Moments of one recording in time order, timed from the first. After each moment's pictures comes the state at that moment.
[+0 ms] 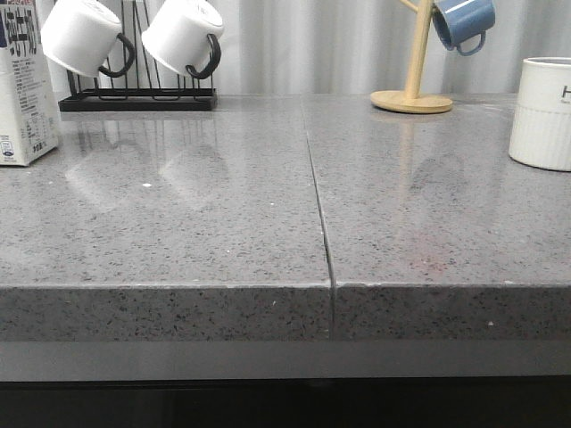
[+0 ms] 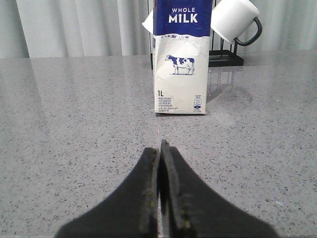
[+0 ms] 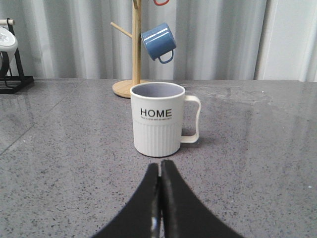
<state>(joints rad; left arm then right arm) -0.02 0.00 0.00 0.05 0.14 0.02 -0.02 -0.01 -0.15 0.03 0.22 0.01</state>
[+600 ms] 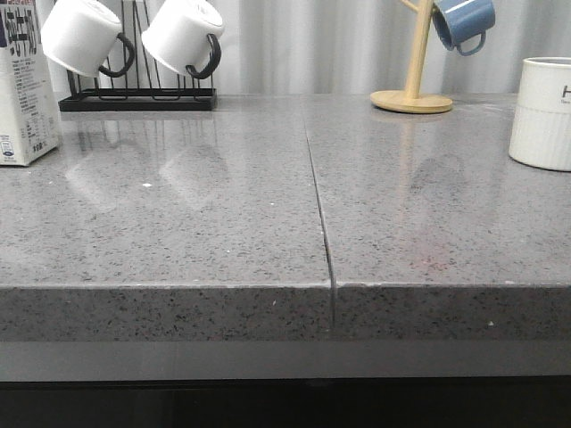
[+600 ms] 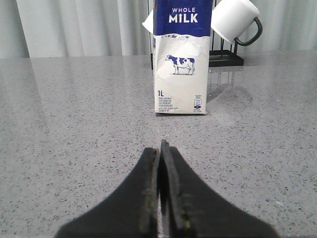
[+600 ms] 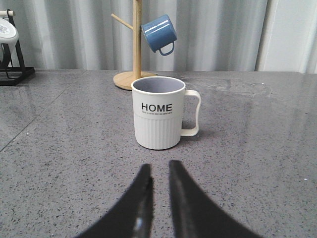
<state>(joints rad) -0.02 0.00 0.00 0.05 0.14 0.02 -0.02 -0.01 -0.21 0.03 0.32 0.01</state>
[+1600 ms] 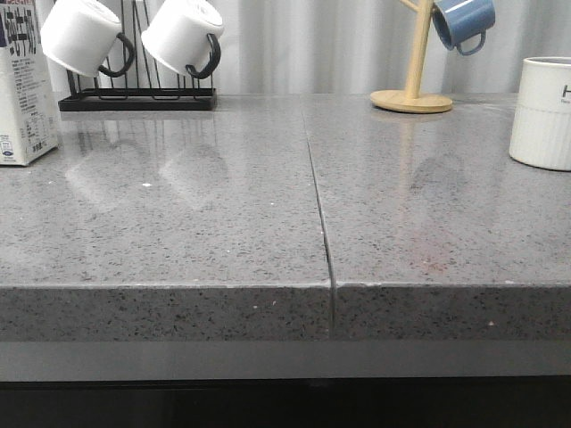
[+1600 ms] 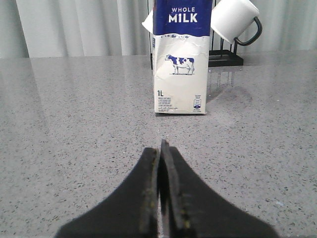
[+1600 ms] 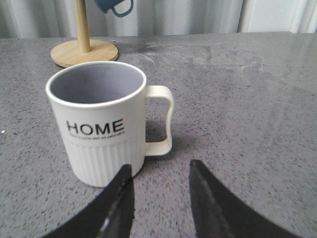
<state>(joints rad) -0.02 0.00 0.00 0.05 0.14 0.02 -0.12 1.05 -0.33 0.03 -0.45 0.01</state>
